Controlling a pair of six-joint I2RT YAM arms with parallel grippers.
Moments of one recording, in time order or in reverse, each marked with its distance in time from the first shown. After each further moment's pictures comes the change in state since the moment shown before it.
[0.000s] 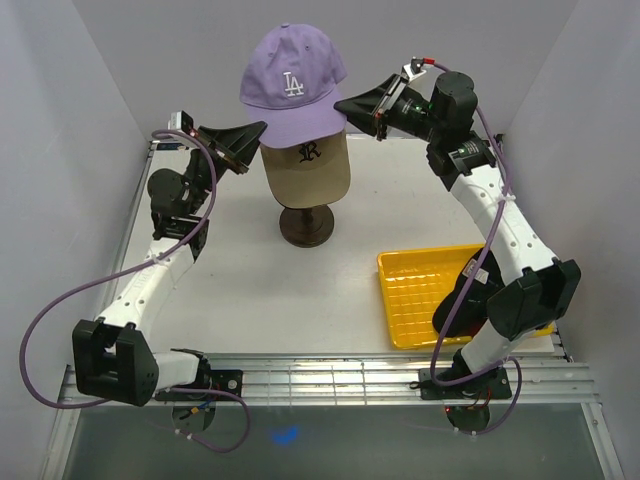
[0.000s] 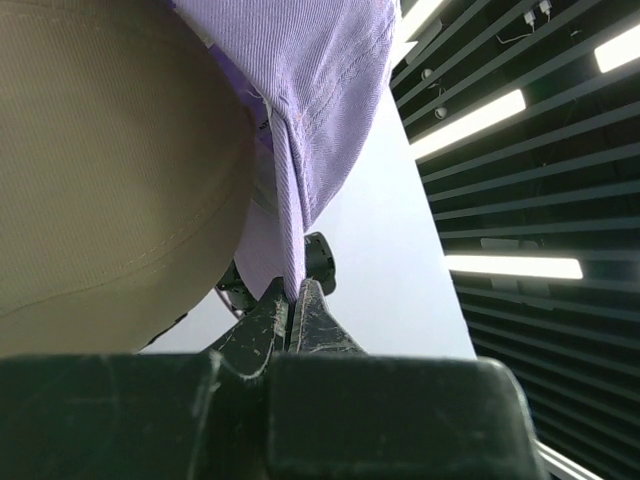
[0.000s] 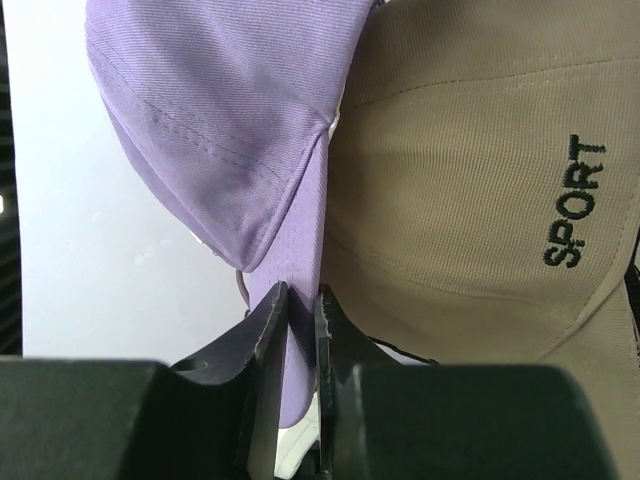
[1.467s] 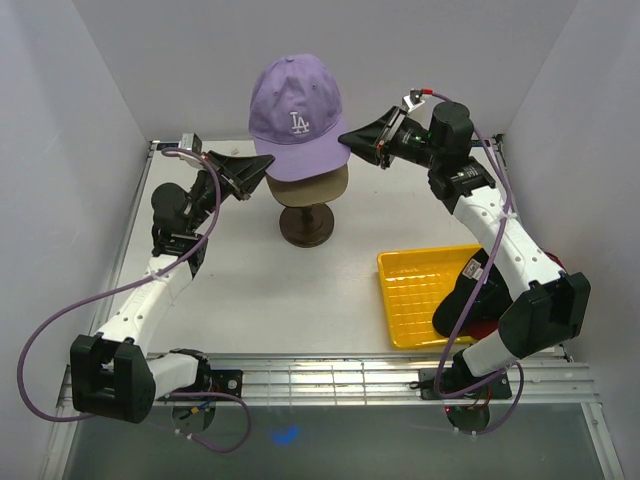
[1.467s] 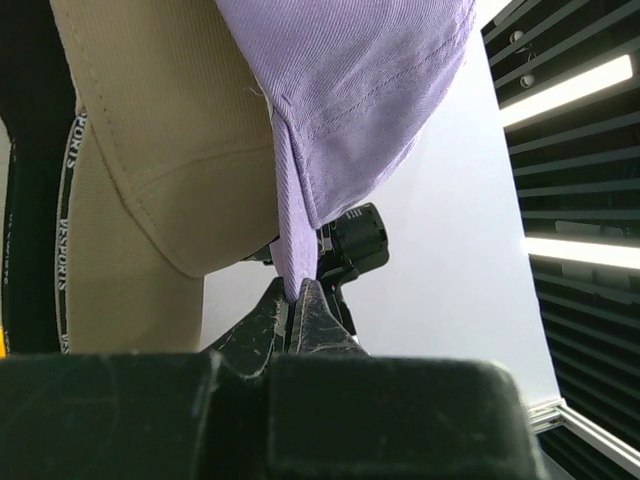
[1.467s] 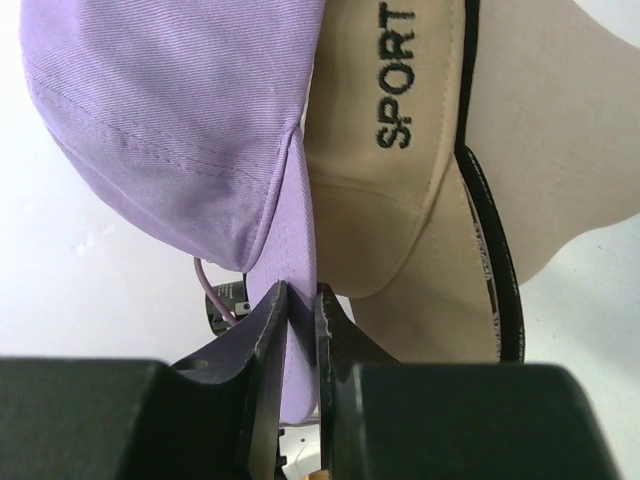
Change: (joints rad) left arm 0.010 -0.089 -0.150 -0.105 0.106 0.132; right arm 0.000 -0.121 -0.274 0.041 0.001 -0.083
